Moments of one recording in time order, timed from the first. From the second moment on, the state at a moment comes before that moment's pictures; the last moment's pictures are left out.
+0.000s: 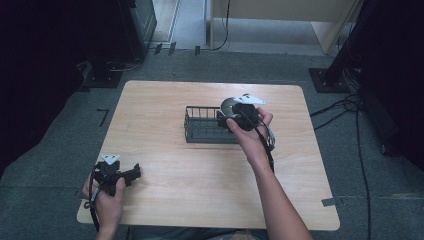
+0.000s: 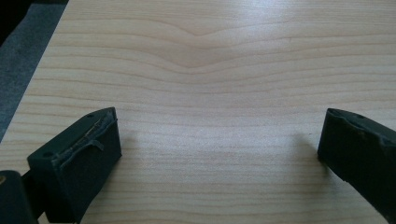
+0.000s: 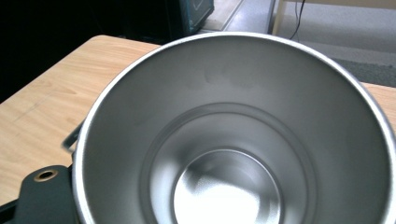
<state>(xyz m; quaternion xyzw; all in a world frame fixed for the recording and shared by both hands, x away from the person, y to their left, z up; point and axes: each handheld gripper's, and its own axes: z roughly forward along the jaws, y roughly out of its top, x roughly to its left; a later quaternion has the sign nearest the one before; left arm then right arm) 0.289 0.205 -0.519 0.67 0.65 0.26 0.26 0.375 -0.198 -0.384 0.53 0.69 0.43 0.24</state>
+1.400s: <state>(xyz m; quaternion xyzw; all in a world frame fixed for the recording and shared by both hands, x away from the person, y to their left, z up) 0.289 0.205 -0.519 0.67 0.64 0.26 0.26 0.414 -0.195 -0.438 0.57 0.70 0.37 0.22</state>
